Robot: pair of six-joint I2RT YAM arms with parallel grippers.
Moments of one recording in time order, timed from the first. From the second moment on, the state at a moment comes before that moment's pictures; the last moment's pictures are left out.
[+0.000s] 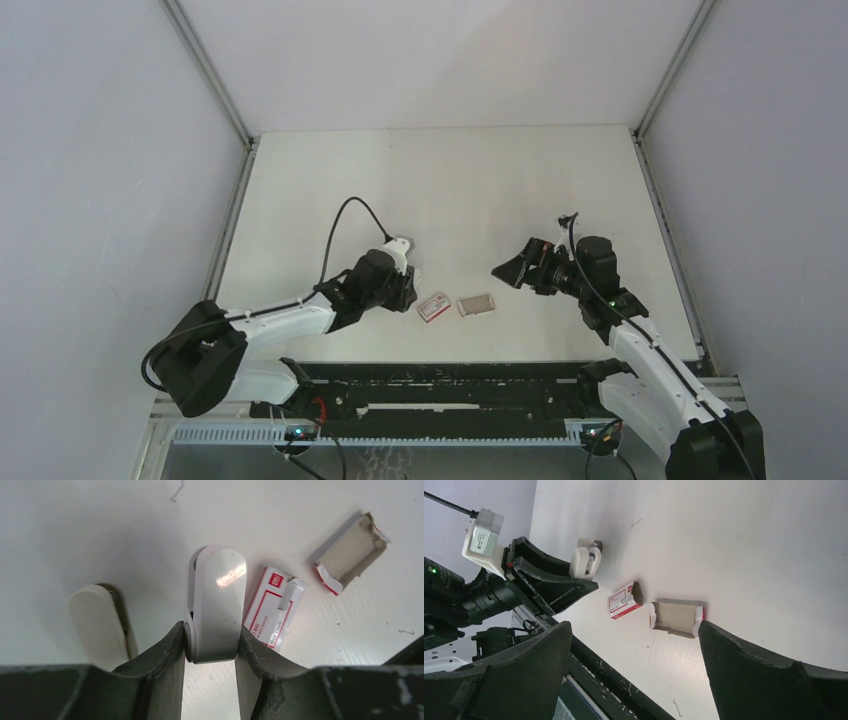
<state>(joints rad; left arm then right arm) -0.78 1.29 0.53 0.04 -0.05 -0.36 0.25 0.82 0.44 -0.13 -0.50 0.65</state>
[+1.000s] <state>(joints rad) -0.66 1.19 0.54 -0.01 0.06 -0.34 0.25 0.83 0.44 -0.18 -0.45 0.59</state>
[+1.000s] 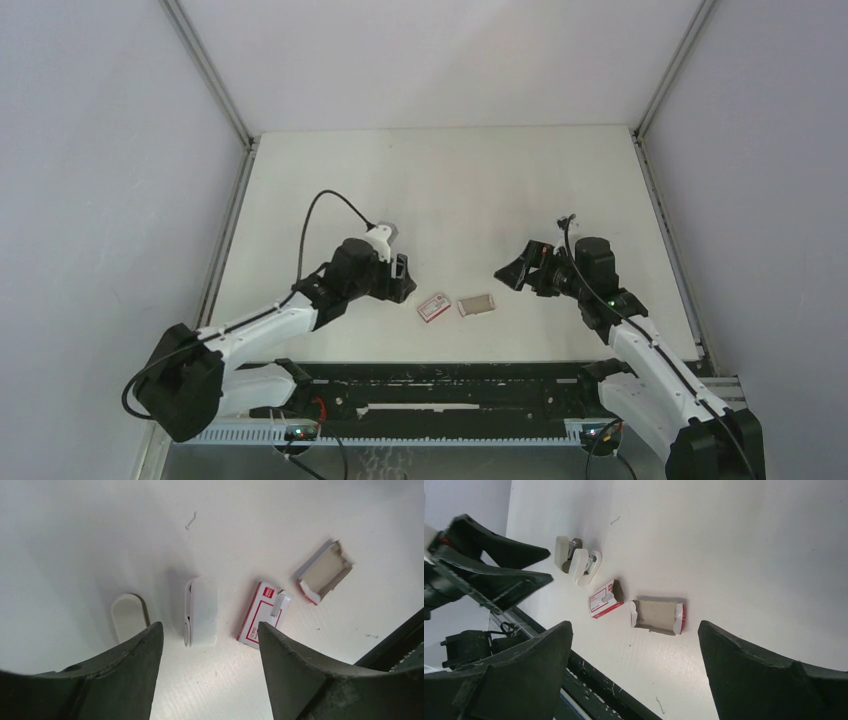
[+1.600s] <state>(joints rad) 0.03 0.94 0.40 0.23 0.05 -0.46 0.10 1.03 0.51 -0.10 -0.06 0.40</state>
